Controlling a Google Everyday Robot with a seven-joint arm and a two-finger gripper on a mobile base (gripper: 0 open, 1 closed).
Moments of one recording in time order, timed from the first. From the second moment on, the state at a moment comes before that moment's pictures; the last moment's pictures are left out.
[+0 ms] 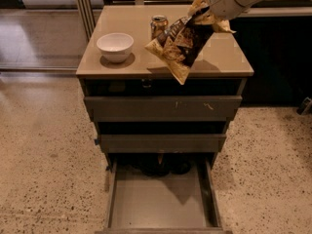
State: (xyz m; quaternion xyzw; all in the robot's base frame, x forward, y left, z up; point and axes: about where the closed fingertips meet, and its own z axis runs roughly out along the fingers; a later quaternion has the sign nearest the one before) arm 0.701 -0.125 1.000 -0.83 0.34 -0.25 0.37
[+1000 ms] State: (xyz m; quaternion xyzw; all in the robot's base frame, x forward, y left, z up) arm 0.715 -0.107 0.965 -0.85 0.31 -0.25 0.34
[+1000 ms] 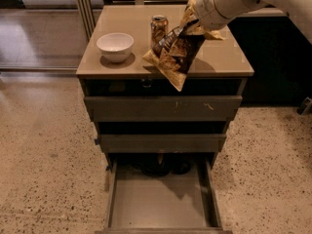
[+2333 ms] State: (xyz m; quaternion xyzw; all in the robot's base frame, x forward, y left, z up) arm 0.790 -0.119 0.935 -0.87 0.27 -0.24 0.33
